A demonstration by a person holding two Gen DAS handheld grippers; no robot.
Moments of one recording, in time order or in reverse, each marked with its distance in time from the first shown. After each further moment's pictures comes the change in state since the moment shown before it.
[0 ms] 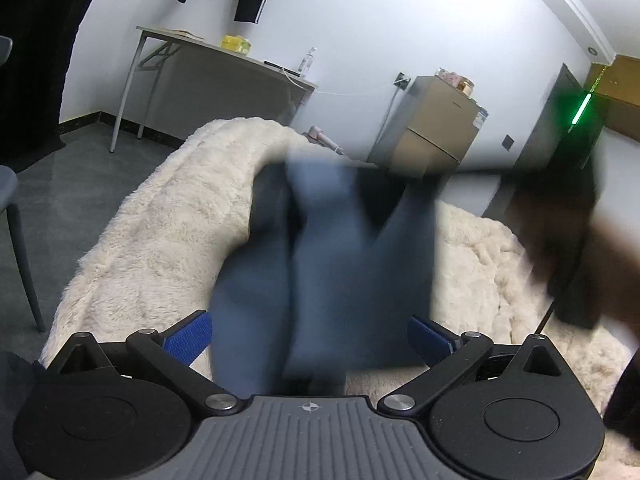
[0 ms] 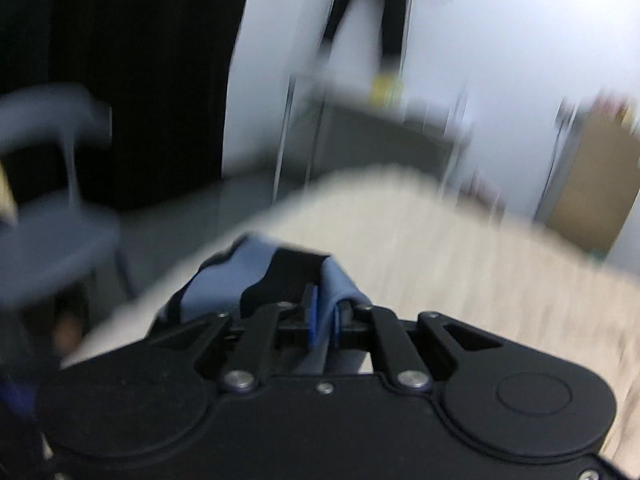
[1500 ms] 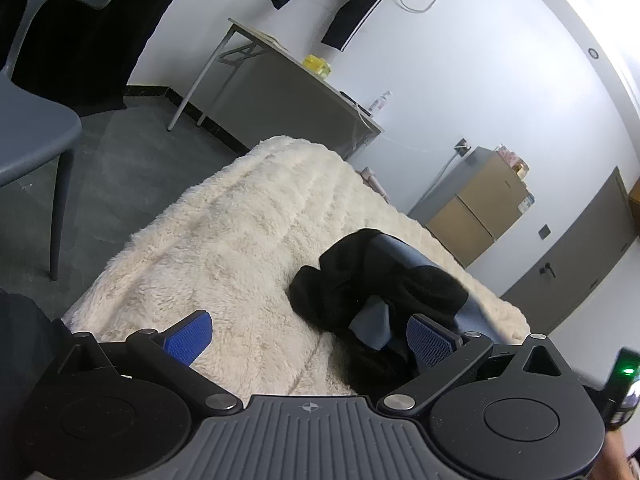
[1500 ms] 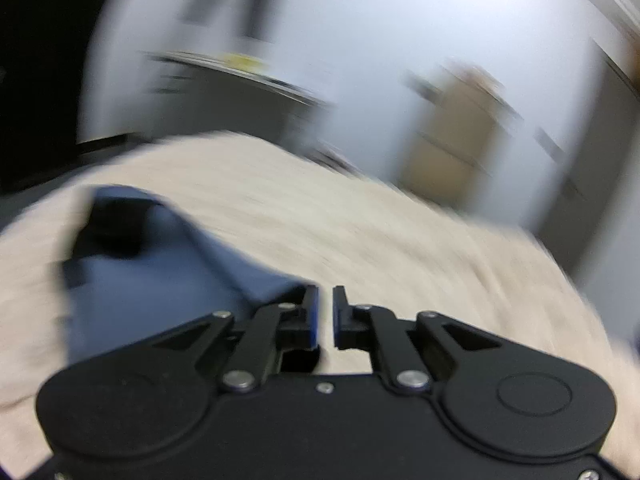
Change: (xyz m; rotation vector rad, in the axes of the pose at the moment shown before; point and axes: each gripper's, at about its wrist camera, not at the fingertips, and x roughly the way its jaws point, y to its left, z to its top) left arm -0.018 0.041 0.008 -0.275 -0.088 0.065; right arm -0.025 -0.102 -0.098 0.335 -0.038 -0.519
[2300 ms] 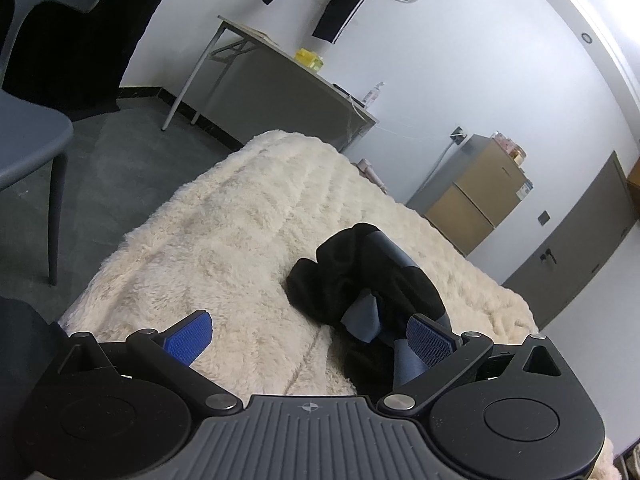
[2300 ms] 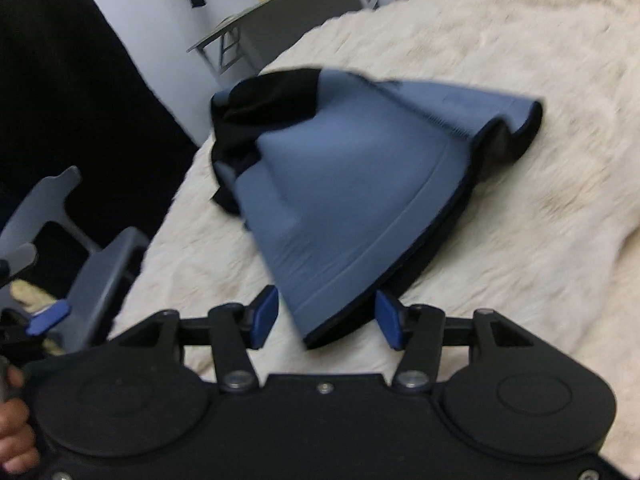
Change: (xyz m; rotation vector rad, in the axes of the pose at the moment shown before) left arm 0.004 -0.006 -0.001 0.034 0.020 -0.001; right arm 0.007 0.070 -0.100 0.309 0.305 0.684
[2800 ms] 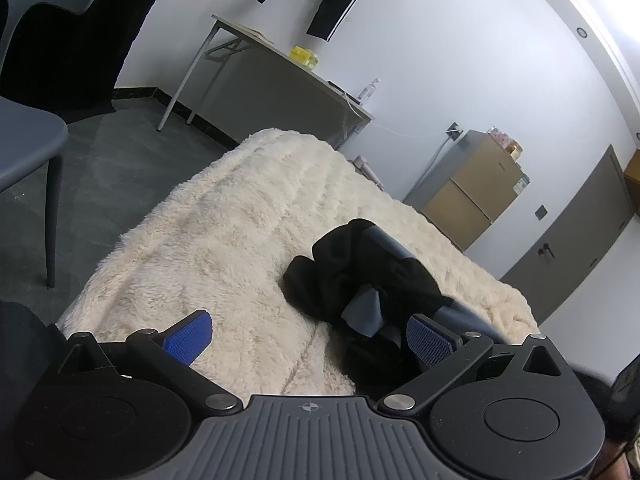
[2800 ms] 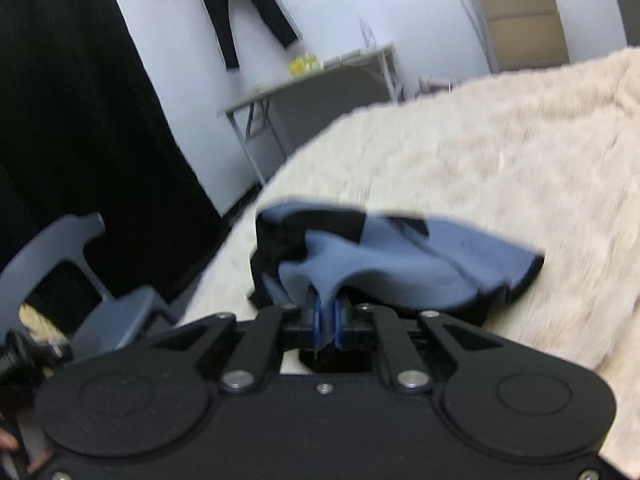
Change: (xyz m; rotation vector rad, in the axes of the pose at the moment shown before) left arm 0.000 -0.003 -0.001 0.014 0.004 -0.006; right arm -0.075 0.037 0.053 -0.111 -0.310 0.013
